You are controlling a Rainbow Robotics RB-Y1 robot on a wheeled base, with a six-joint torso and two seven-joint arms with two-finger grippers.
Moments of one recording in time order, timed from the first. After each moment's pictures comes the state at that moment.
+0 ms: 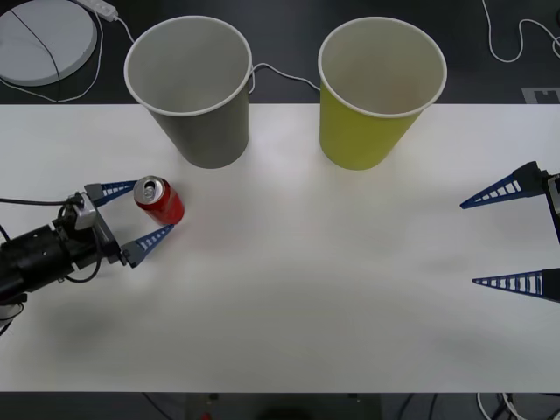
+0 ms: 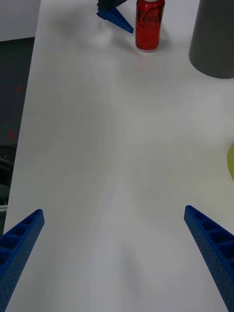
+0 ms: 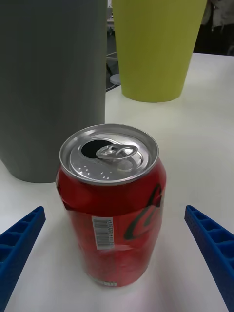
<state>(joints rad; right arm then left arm) -0.08 -0.92 -0.29 -1.81 1.43 -1.57 -0.16 -0.40 0.59 -0.06 -0.65 -0.85 -1.19 -0.74</state>
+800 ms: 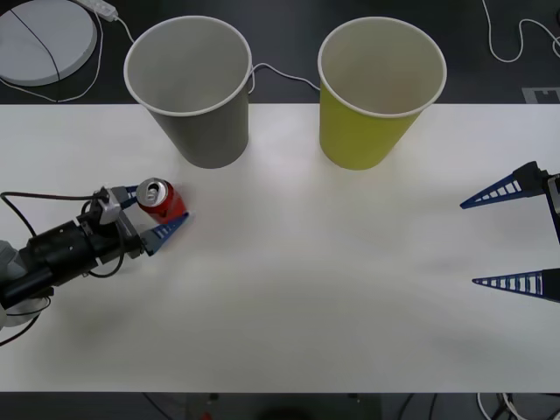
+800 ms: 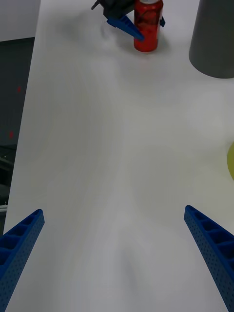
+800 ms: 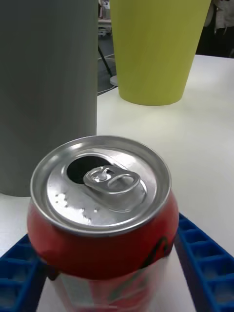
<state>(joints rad) -0.08 -0.92 -0.29 -1.81 1.43 -1.57 -0.16 -0.42 0.53 -0.06 -0.65 -0.88 -1.15 -0.73</state>
